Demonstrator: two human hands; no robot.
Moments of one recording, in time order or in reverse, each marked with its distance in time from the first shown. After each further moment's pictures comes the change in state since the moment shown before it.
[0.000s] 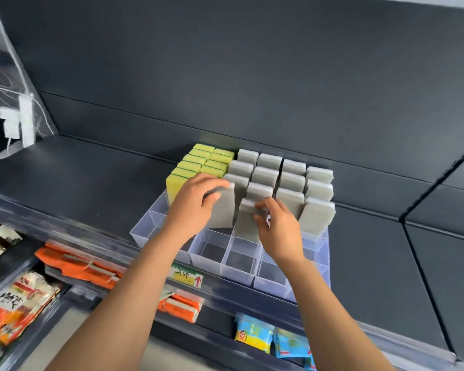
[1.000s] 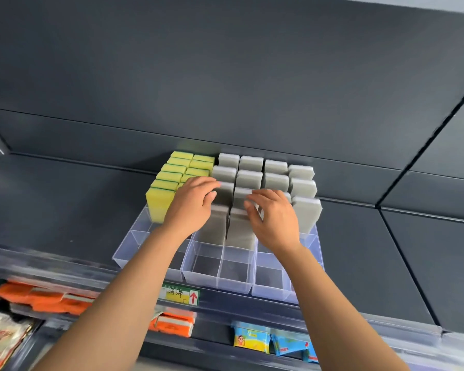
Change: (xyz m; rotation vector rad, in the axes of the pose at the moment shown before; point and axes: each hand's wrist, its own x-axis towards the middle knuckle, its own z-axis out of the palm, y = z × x) left_hand 0.042 -0.030 0.026 0.182 -0.132 0.130; right_hand 0.022 -0.008 -0.007 -0.219 0.152 -0.079
